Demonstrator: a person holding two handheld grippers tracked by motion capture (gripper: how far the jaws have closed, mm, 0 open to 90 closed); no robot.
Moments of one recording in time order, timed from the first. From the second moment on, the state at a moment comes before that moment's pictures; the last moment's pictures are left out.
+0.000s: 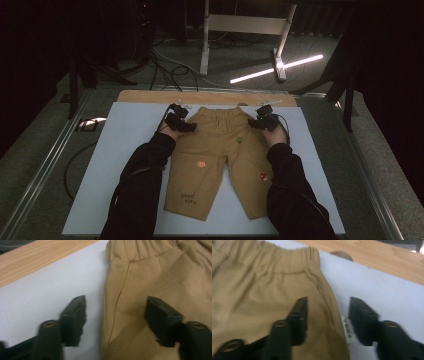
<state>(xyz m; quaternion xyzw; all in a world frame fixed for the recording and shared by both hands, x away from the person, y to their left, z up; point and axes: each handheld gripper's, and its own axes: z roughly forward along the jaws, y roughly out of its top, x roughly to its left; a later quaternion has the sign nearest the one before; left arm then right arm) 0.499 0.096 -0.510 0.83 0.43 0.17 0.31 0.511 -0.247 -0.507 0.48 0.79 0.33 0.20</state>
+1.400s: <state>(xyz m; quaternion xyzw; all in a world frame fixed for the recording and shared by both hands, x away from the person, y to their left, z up) 0.425 0.150 -0.476 0.85 0.39 0.10 0.35 0.431 -0.228 -0.476 0.36 0.83 0.41 0.13</state>
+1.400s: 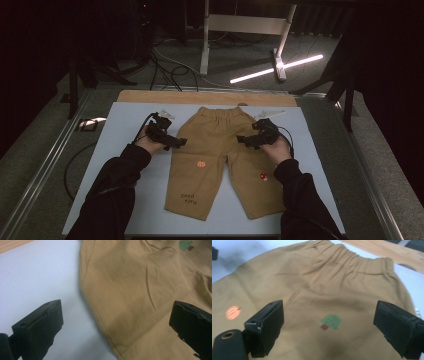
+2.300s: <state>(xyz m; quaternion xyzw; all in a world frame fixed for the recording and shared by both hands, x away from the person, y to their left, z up) 0.336 0.189 -0.490 0.85 0.37 0.11 0.36 0.334 -0.233 -0.482 0.27 0.85 0.44 0.13</state>
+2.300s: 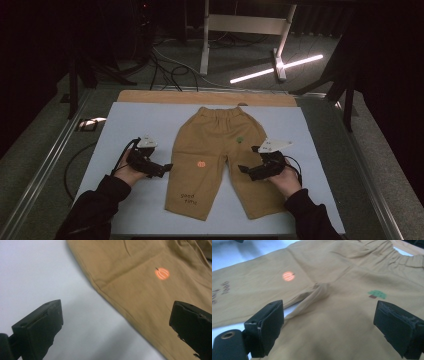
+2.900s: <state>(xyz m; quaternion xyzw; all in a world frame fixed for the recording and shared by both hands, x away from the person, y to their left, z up) 0.283 0.215 -0.498 0.84 0.37 0.12 0.37 0.276 -0.256 -0.490 0.28 0.85 0.43 0.11</state>
